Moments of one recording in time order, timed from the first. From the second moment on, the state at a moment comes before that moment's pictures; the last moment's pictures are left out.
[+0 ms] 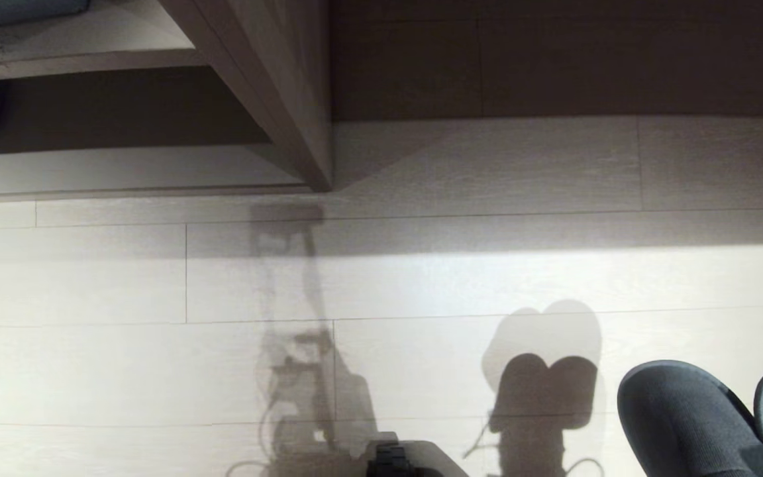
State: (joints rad) left arm 0.01 0.00 0.00 0.00 0.00 0.00; right arm -0.01 0.00 0.00 0.01 0.02 -0.08
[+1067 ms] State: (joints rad) left arm 0.01 0.00 0.00 0.00 0.00 0.00; right arm -0.01 0.00 0.00 0.01 0.02 -0.08
